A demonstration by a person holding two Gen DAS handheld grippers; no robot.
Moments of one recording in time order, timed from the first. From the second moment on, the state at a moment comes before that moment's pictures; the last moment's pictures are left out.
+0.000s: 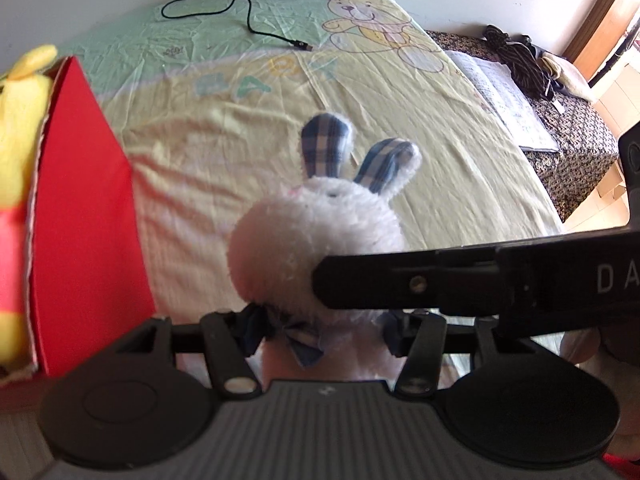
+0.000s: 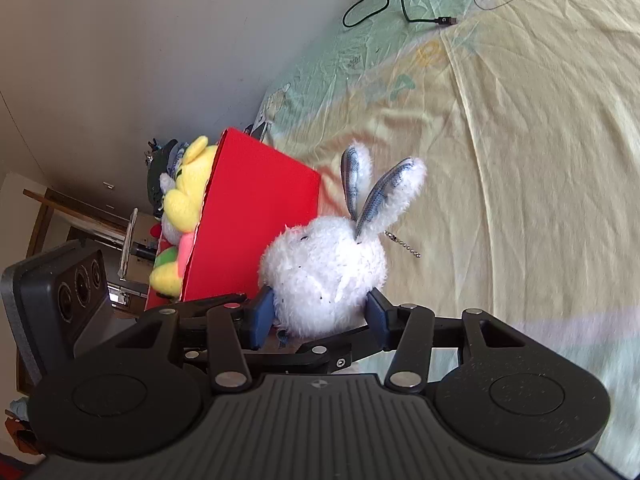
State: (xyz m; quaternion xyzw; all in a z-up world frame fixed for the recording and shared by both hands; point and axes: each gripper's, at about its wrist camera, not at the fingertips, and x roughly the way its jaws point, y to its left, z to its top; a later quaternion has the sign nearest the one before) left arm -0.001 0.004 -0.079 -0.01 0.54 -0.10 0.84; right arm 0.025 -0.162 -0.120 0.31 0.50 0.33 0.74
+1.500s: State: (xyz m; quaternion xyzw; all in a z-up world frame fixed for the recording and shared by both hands) left arm -0.188 0.260 -0.005 0.01 0.50 -0.18 0.85; right arm -0.116 0.092 -0.040 0.23 0.44 0.41 0.76
